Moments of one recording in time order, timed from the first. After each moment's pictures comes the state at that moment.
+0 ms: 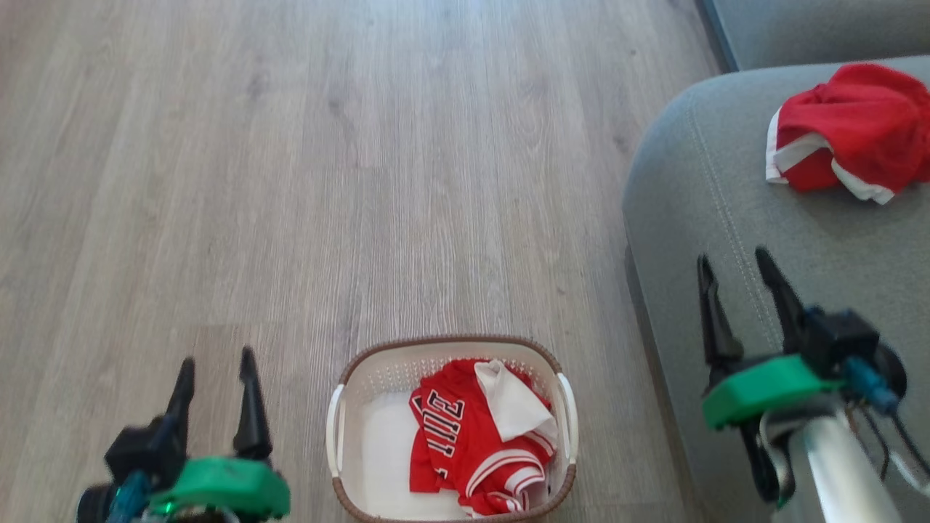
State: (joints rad) left arm 0.08 0.18 -0.23 0.10 -0.39 0.24 -0.25; right arm -0.16 -0.06 -0.01 0.27 0.11 0.13 -0.26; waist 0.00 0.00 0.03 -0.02
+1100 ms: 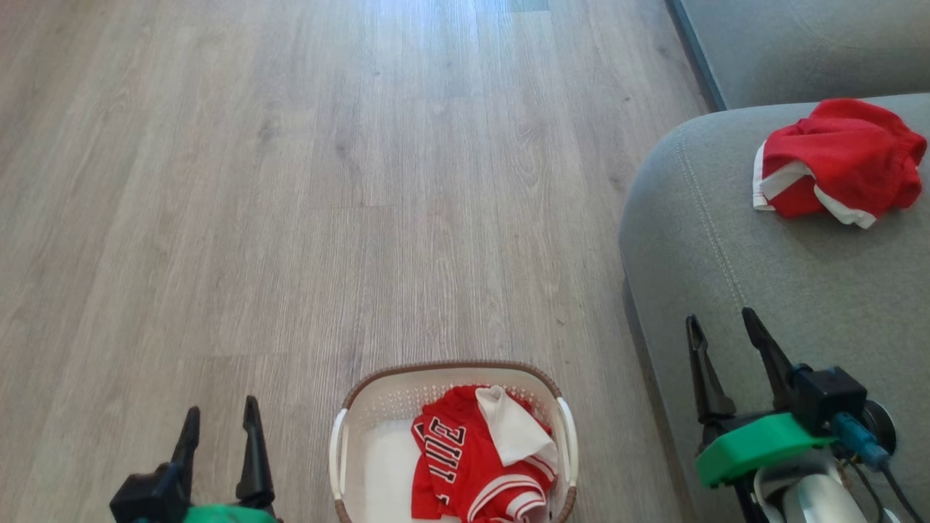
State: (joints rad) left arm 0.20 0.10 -0.13 0.10 -0.30 0.14 -0.25; right arm -0.01 -0.05 0.01 0.22 0.12 0.13 -0.26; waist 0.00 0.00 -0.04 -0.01
